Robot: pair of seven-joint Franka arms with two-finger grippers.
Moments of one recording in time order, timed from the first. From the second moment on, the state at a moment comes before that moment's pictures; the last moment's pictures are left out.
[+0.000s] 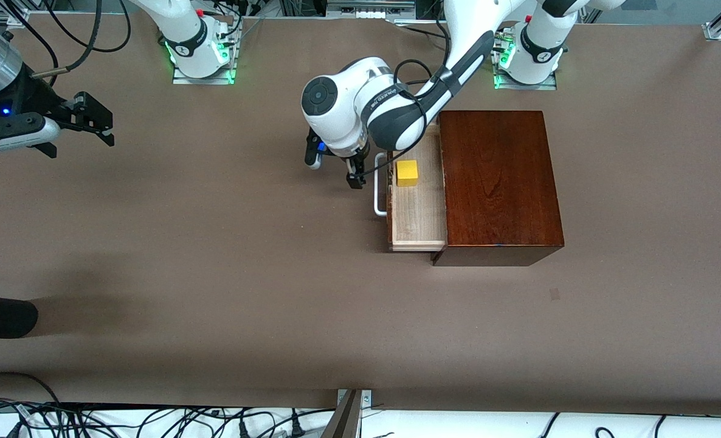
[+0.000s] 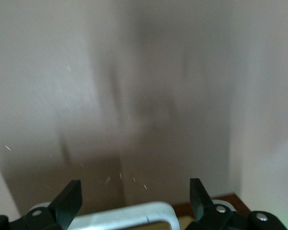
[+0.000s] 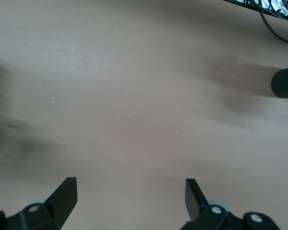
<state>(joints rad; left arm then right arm) -0.63 0.73 -0.34 -1.32 0.27 1.72 0.68 0.25 -0.01 -0.12 -1.58 -0.02 1.64 -0.12</state>
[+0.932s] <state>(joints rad) -0.53 0.73 -0.33 -1.31 0.36 1.46 0.74 0.25 0.03 -0.15 -1.58 -0.02 1.64 -0.12</state>
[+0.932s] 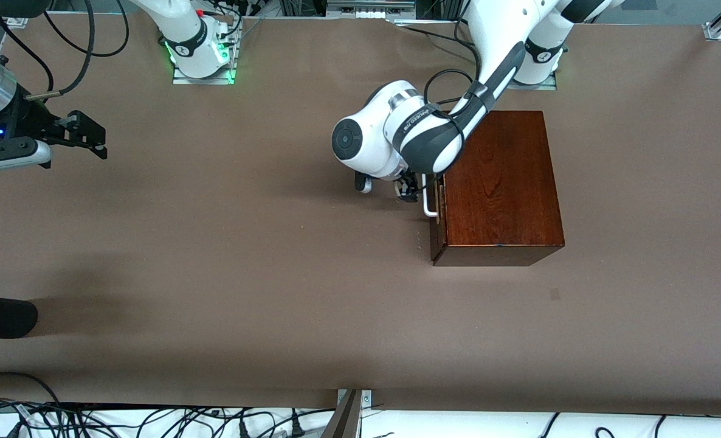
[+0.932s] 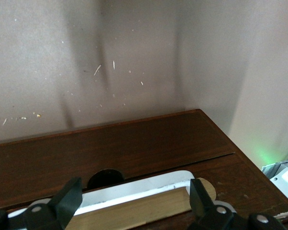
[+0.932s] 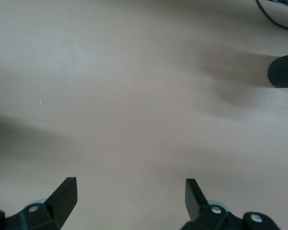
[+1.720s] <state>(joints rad) -0.48 0.57 -0.33 -1.27 0.34 1.46 0.64 0.25 0.03 -0.15 -1.57 -0.02 1.64 -0.12</state>
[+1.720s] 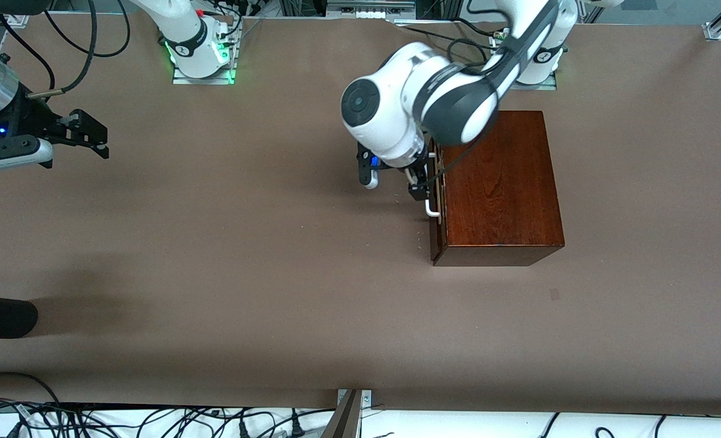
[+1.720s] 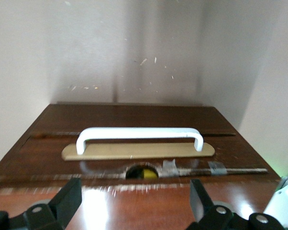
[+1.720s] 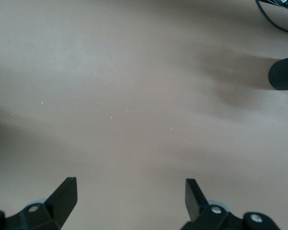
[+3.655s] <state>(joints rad) -0.03 -0.07 0.02 -1.66 -0.08 1.61 0.14 0.25 0.03 -0.15 -1.57 -0.02 1.64 -0.12</state>
